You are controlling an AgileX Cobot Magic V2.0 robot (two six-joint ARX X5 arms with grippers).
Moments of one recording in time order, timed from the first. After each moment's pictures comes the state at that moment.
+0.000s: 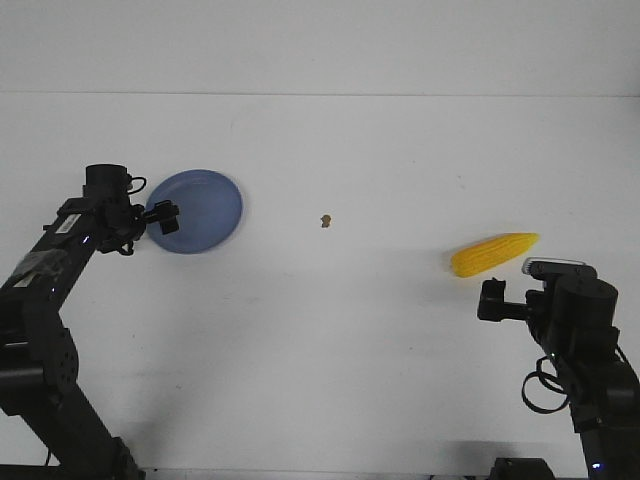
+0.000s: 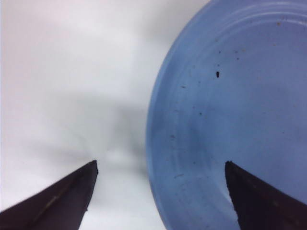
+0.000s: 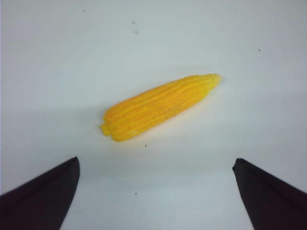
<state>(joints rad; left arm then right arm) 0.11 1.86 1.40 -0.48 0.06 -0.22 -0.02 0.84 0.90 -0.72 0.03 0.11</state>
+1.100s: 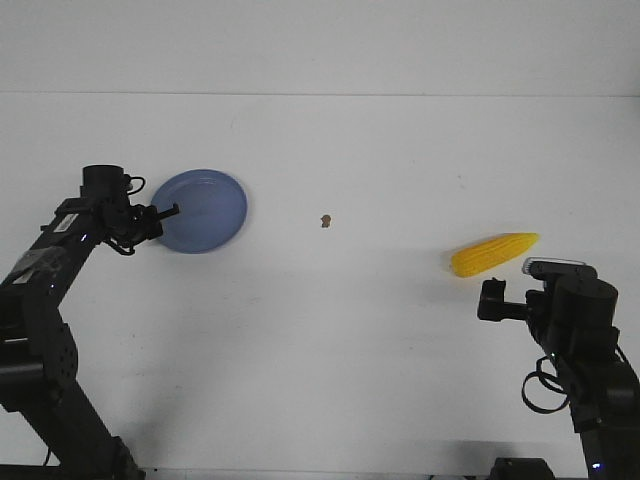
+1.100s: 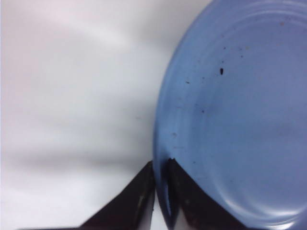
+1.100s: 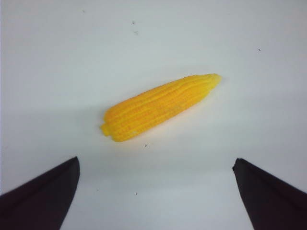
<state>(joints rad) 0.13 1.88 1.40 -0.47 0.18 -0.23 -0.02 0.84 0.90 -0.72 0.03 0.11</state>
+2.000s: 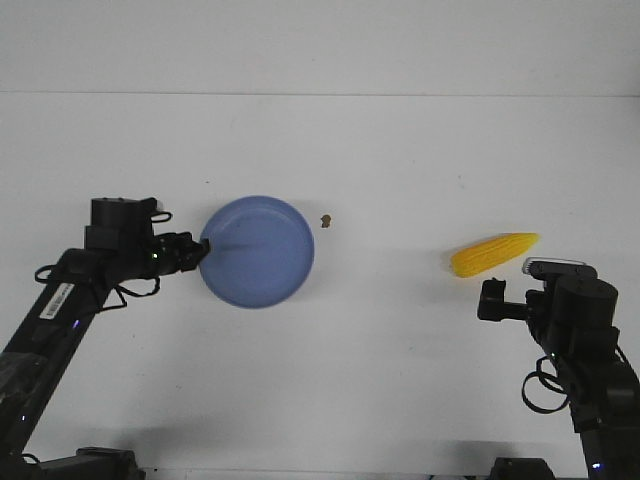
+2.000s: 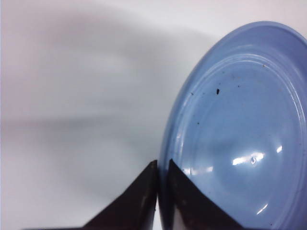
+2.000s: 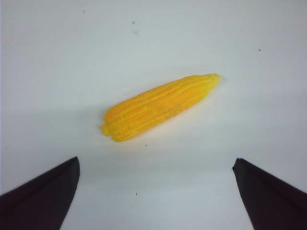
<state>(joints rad) -0.09 1.37 1.07 -0.47 0.46 -0.29 -0.02 0.84 0.90 -0.72 0.03 0.11</state>
